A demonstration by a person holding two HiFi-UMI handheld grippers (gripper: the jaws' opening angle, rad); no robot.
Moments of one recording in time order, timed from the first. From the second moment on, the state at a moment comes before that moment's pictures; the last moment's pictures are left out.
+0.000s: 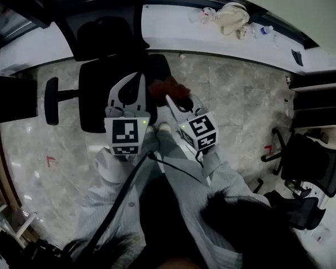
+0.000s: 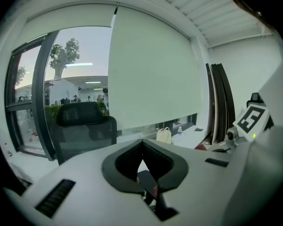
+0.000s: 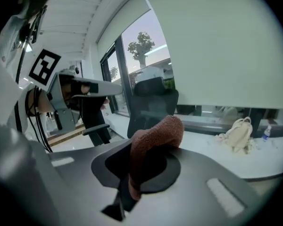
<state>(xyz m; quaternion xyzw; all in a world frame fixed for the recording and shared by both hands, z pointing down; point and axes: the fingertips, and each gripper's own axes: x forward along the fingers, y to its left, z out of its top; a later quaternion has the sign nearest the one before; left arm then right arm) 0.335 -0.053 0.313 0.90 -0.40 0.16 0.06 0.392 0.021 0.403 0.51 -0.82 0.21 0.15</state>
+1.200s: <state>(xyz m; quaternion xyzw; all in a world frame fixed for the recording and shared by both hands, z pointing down) 0.277 -0.074 0.438 0.86 -0.44 0.23 0.12 0.422 -0.147 0.583 0.50 -0.77 0.22 0.33</state>
